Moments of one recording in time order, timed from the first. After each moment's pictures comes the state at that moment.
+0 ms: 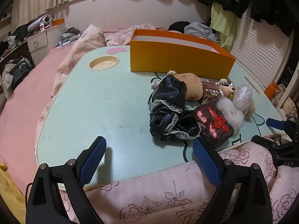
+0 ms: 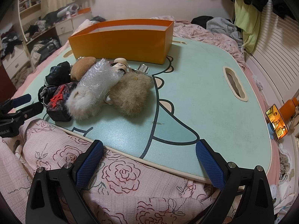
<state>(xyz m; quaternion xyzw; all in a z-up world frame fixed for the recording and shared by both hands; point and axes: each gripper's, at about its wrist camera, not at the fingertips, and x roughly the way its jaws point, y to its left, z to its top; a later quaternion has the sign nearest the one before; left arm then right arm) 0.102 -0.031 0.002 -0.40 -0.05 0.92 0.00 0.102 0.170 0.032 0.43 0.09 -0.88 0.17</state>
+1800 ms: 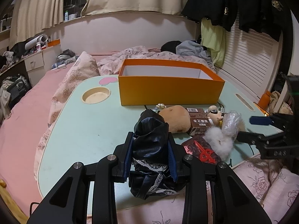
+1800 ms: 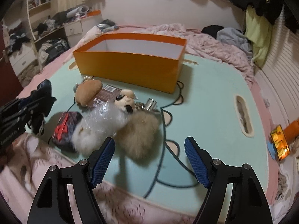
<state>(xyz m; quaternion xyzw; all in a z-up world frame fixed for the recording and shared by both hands) 0.091 -0.021 0.026 -0.31 -0.03 0.95 0.02 0.056 0.142 0.054 0.41 0.10 -0.88 0.20</state>
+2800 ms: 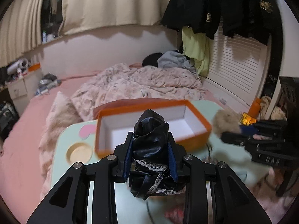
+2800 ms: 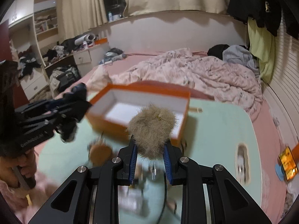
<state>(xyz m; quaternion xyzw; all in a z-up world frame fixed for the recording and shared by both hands) -0.017 -0.004 0.108 -0.29 0.00 0.95 0.08 0.002 0.134 0.126 0.33 0.03 -0.91 0.25</state>
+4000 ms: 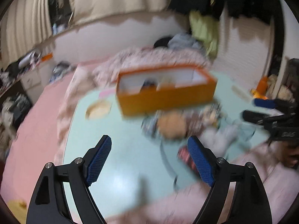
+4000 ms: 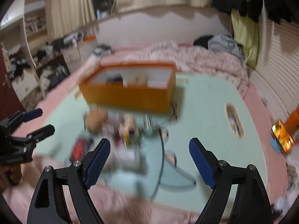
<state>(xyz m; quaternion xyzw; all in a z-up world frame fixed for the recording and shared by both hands) 0.093 -0.021 0.047 -0.36 0.03 0.93 0.02 0.089 0.162 0.077 0.36 0.03 -0.91 0.19</state>
